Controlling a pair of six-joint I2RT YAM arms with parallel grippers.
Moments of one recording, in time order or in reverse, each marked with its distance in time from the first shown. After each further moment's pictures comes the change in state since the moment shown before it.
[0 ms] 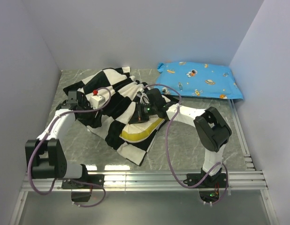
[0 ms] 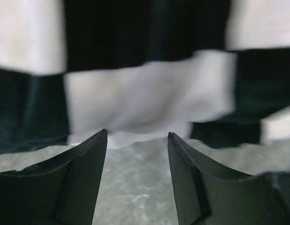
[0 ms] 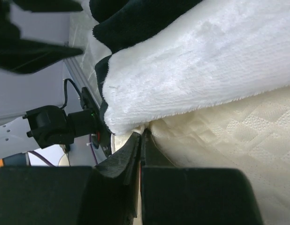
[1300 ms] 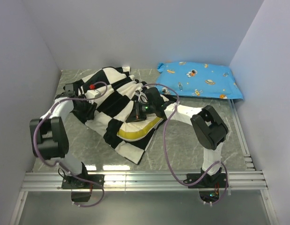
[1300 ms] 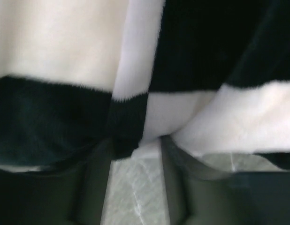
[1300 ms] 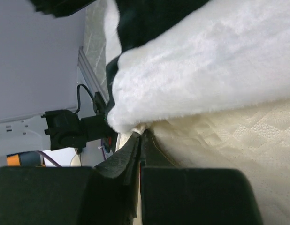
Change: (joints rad) left arm 0.093 0.241 0.149 0.067 -0.129 0.128; right arm 0.003 0.047 0.037 0.061 -0.040 0.066
